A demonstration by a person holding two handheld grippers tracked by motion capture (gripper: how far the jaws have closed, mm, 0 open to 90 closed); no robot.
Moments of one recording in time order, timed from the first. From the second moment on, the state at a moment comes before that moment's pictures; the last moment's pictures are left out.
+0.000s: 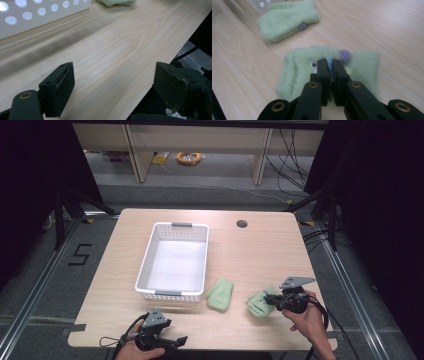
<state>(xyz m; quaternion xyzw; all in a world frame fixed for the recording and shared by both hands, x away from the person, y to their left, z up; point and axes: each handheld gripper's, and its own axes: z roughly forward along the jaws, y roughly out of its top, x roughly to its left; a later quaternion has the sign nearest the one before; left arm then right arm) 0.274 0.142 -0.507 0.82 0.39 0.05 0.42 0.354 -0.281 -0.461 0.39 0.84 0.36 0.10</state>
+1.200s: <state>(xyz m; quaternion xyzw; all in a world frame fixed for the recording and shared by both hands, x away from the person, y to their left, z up) 0.274 0.132 -0.507 0.81 0.40 0.03 0.43 0.389 -0.217 -0.446 0.35 0.87 0.32 0.11</state>
